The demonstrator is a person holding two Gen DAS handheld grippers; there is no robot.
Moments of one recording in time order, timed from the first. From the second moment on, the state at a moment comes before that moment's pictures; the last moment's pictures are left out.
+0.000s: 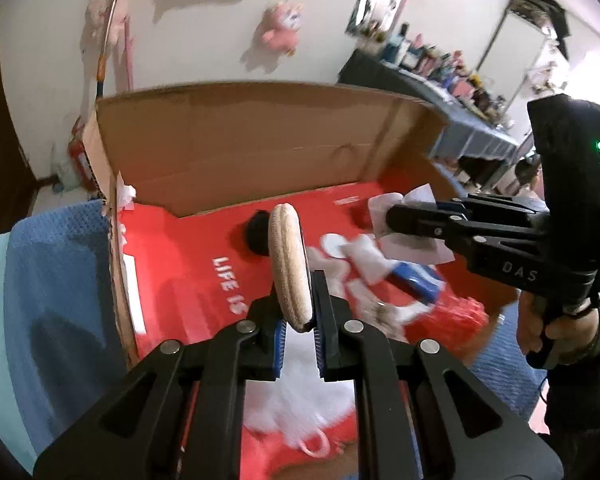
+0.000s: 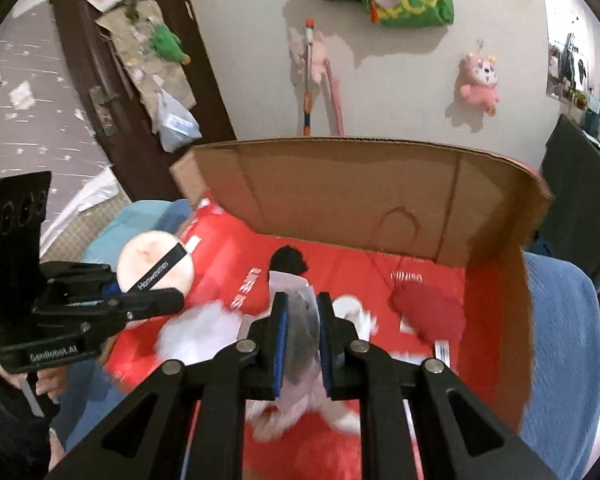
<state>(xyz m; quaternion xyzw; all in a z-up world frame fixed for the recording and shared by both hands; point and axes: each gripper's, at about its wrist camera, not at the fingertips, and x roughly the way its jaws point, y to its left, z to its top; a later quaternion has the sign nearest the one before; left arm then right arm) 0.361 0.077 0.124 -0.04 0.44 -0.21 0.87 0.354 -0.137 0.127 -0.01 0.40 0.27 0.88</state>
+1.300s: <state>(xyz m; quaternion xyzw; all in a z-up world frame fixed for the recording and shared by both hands) 0.432 0.074 0.055 -0.06 0.57 -0.16 0.80 0.465 -0.082 0.055 -0.04 0.53 0.20 0.82</state>
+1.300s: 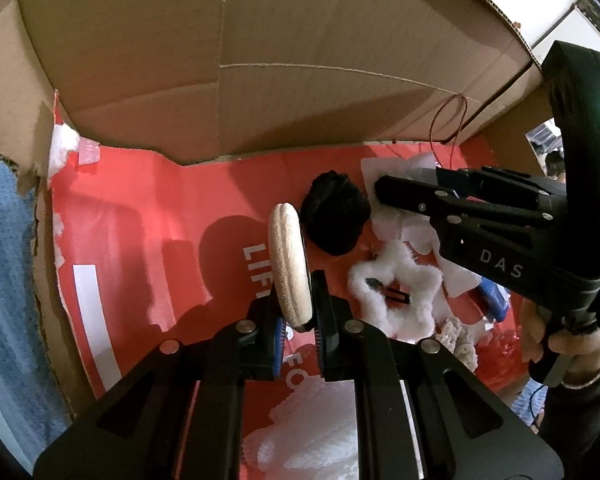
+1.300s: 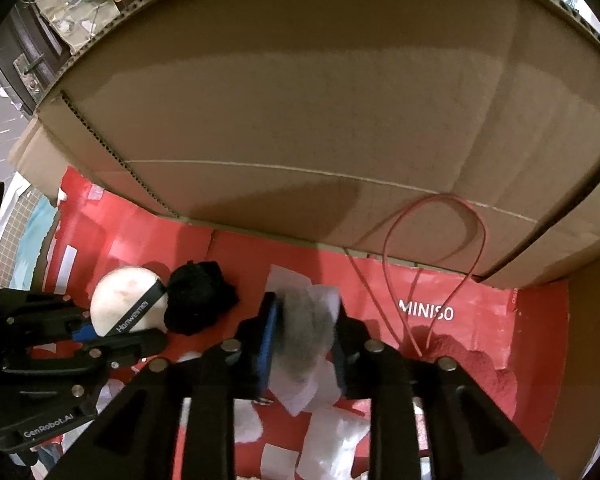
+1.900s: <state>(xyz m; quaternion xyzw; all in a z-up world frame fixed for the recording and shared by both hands) 0.432 0.067 0.058 -0.05 0.57 -0.14 0.80 0.467 -0.081 0.054 -0.05 0.53 0.20 0.82</state>
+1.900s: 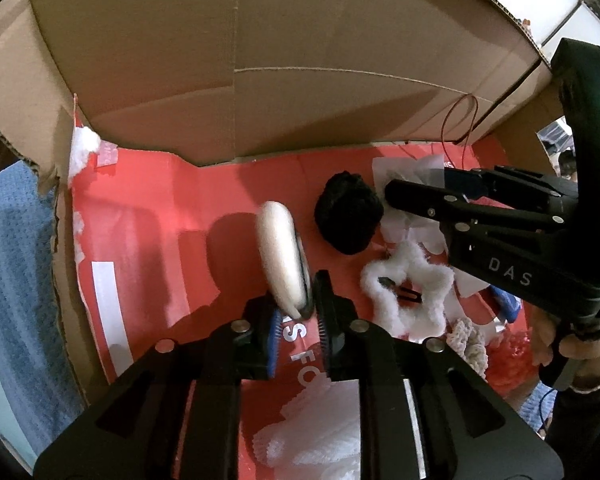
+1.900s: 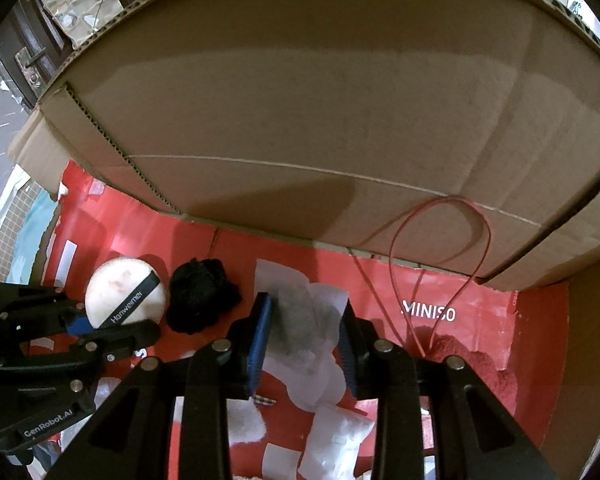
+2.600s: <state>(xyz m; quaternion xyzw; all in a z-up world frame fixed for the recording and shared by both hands) 0.417 0.060 0.079 -0.04 0.55 -0.14 0.82 0.452 -0.081 0.071 -0.06 0.52 0.19 0.83</state>
